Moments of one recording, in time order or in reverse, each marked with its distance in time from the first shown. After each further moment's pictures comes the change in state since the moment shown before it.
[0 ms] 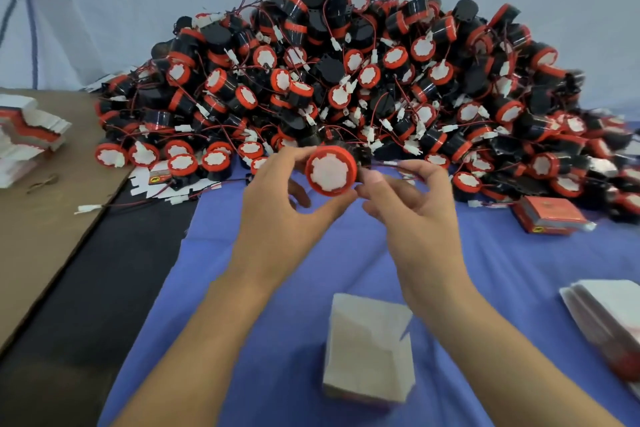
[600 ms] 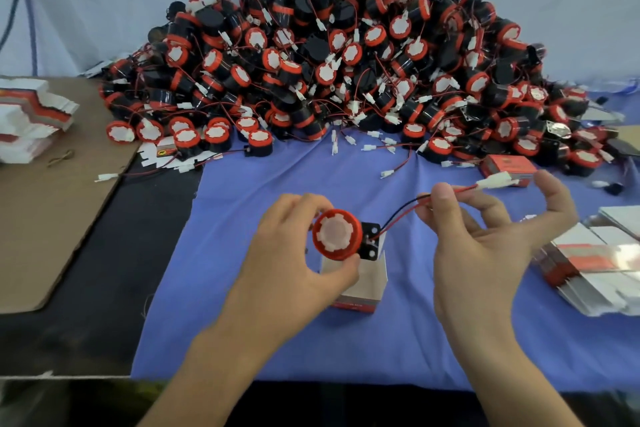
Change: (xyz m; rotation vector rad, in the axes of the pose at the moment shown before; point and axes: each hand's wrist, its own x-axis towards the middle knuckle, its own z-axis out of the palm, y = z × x) left_hand -0.121 0.066 -0.042 0.119 -0.287 -0.031; right_hand -0.116 -0.032 -0.054 -0.036 0.390 -0.339
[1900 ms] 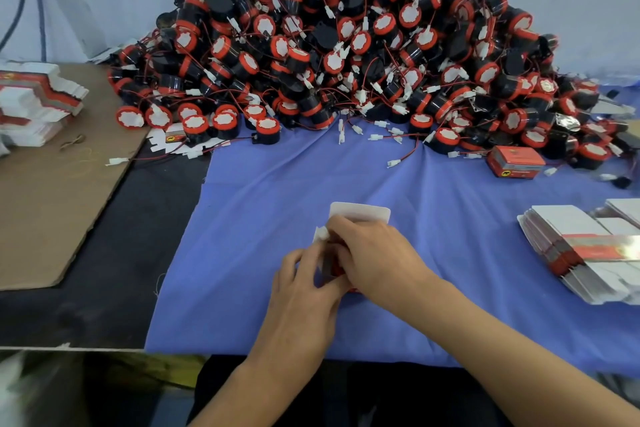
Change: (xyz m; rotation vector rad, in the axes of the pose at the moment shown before) left_hand -0.060 -0.050 0.059 0.250 -0.148 0.013; right_hand -0.013 0.054 0.023 -1.062 -1.166 -0.245
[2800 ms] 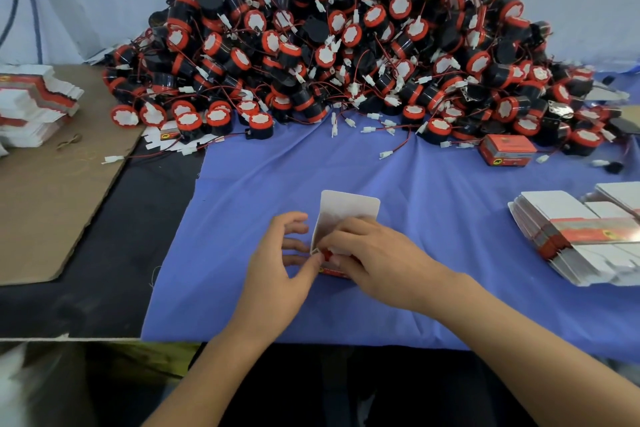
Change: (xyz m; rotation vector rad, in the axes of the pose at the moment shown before) left_hand 0.014 -0.010 -0.015 -0.607 0.203 -0.191; right_hand -0.023 0.033 0.004 -0.016 -0.069 -0.185
